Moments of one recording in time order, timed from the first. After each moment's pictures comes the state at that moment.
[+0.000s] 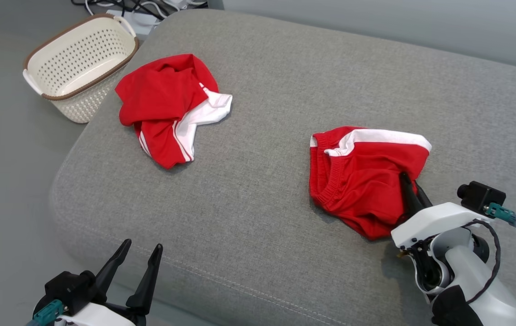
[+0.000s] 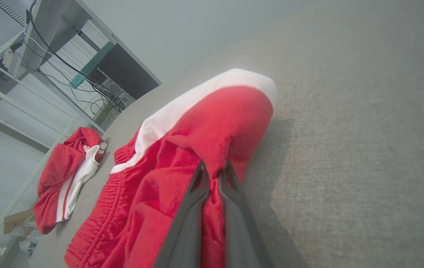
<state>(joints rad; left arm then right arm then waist) -0.04 0.32 -0.33 0.26 -0.56 -0.12 -0.25 -0.54 -0.06 0.27 0.87 0.78 0.12 -0.25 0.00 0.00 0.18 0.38</state>
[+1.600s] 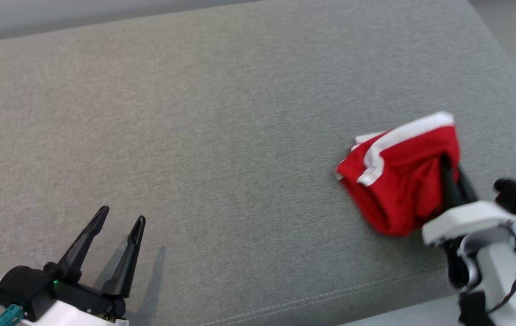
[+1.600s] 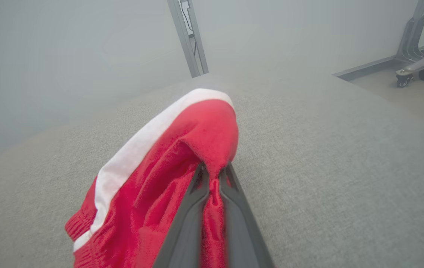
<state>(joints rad) 0.04 0.37 -0.22 -0.05 -0.49 -0.12 -0.25 -0.38 -0.04 0.03 0.60 0.40 0.12 -0.25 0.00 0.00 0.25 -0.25</state>
